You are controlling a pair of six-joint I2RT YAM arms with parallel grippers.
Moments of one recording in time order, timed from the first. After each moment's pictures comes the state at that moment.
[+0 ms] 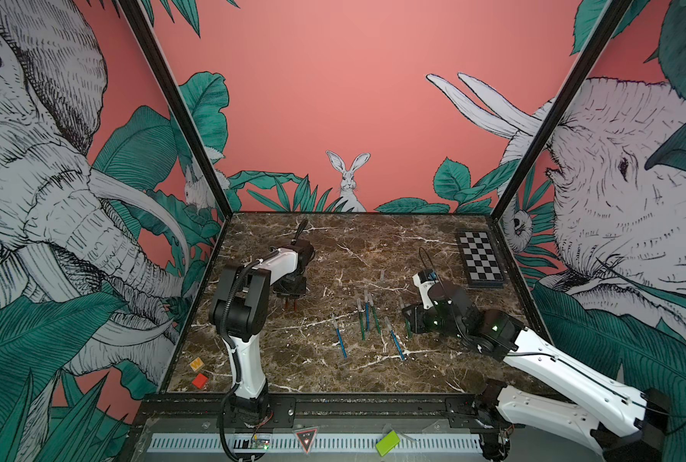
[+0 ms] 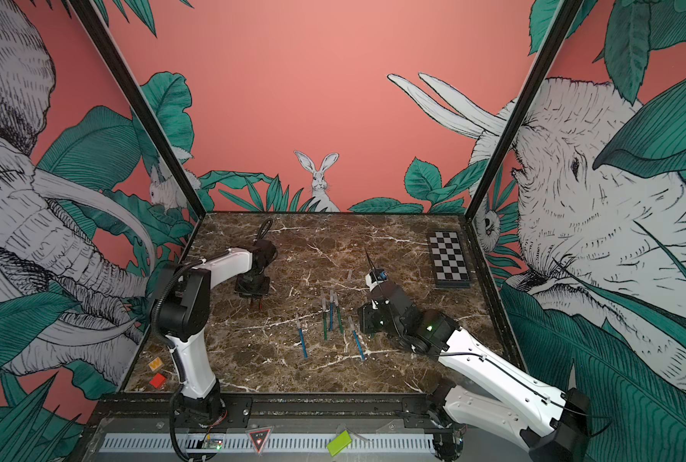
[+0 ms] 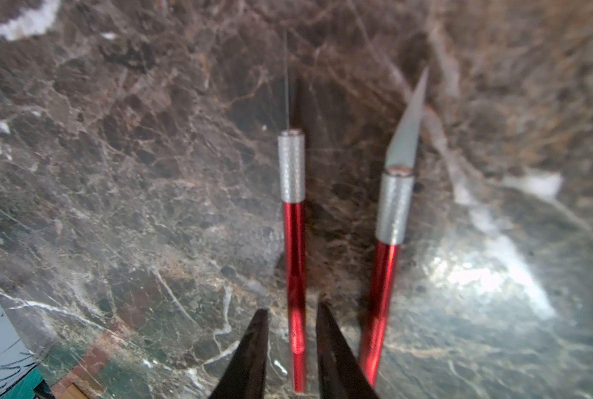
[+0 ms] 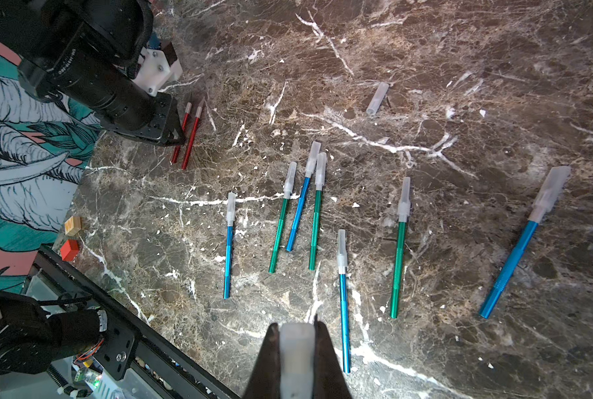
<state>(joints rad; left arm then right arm) -0.30 1.94 1.30 -0.94 -0.27 -0.32 0.85 0.96 0.85 -0.64 0.06 0.60</state>
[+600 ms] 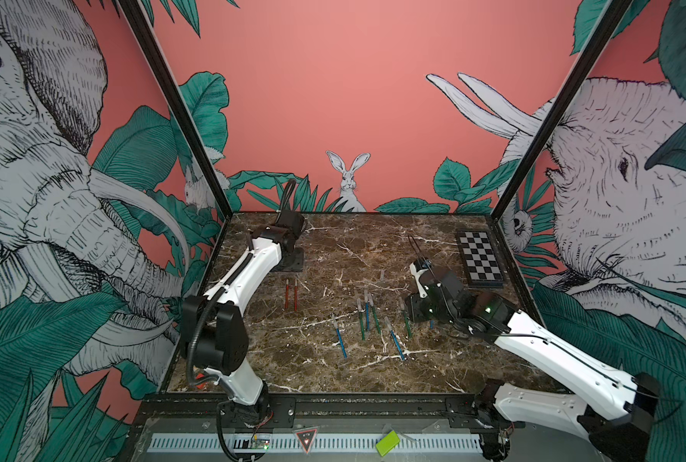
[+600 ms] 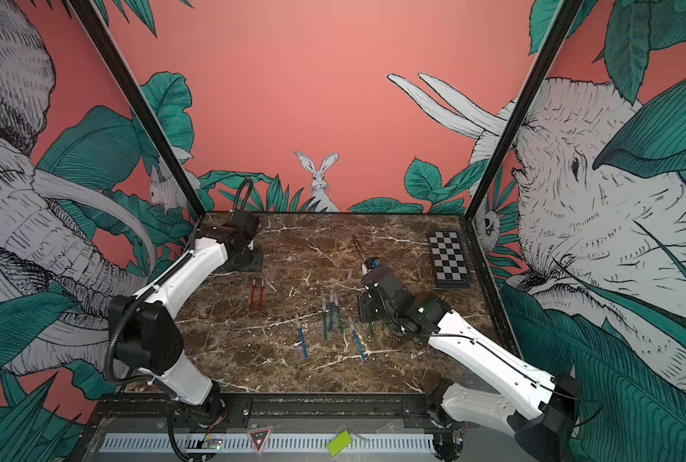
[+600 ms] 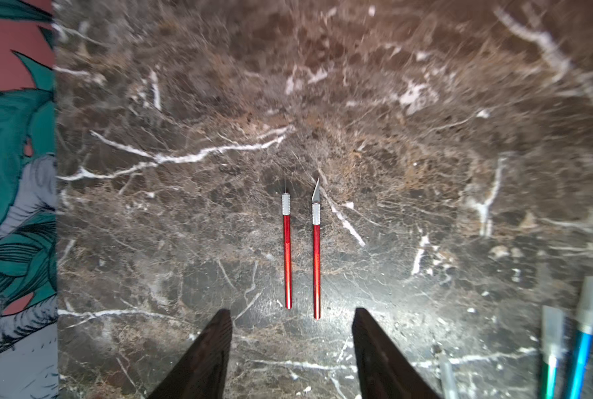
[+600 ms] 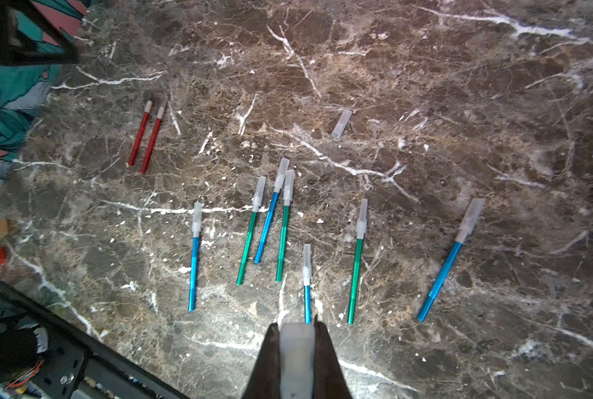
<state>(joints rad) -0.29 1.59 1.45 -1.01 -0.24 -0.26 0.81 1.14 1.07 -0.82 0.17 0.48</state>
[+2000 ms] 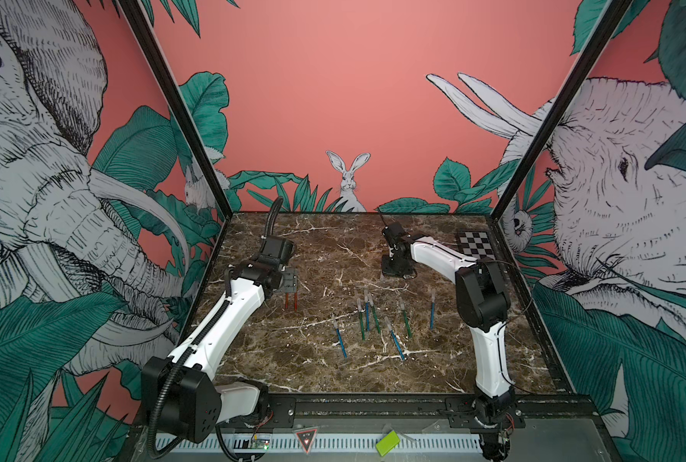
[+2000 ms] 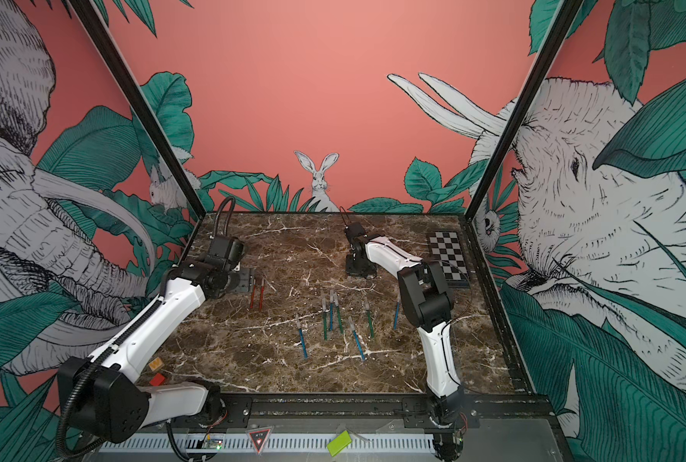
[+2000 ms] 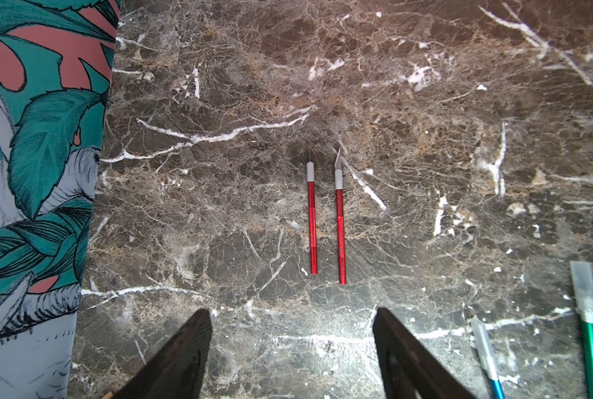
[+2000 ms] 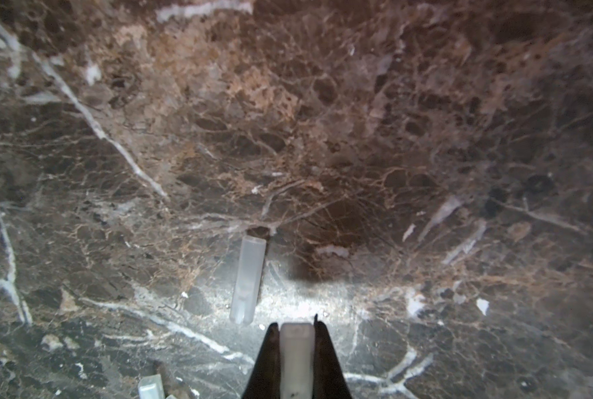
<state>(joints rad) -0.32 1.27 1.10 -0.87 -0.30 -0.23 0.49 2.17 1.71 -0.83 0.00 0.48</state>
